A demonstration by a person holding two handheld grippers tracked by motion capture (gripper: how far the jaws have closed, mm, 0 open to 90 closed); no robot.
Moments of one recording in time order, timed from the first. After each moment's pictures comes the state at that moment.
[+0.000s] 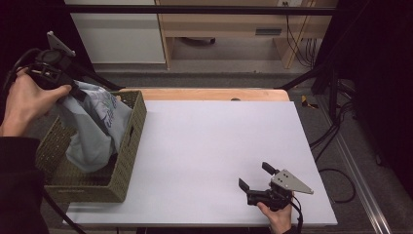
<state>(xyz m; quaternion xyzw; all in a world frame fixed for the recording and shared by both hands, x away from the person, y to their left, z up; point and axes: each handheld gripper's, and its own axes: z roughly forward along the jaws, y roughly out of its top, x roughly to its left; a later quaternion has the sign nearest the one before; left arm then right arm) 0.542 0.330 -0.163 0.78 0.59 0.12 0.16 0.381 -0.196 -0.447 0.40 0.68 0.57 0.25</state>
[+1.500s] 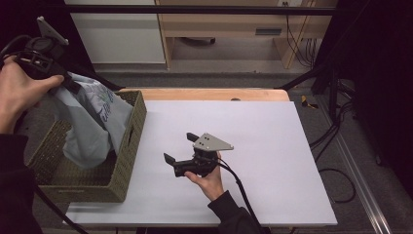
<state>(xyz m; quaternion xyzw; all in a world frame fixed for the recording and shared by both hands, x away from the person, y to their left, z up) 0.538 0.329 -0.139 0.79 0.58 0.13 0.16 0.456 -0.015 -0.389 0.28 0.70 0.63 0.15</state>
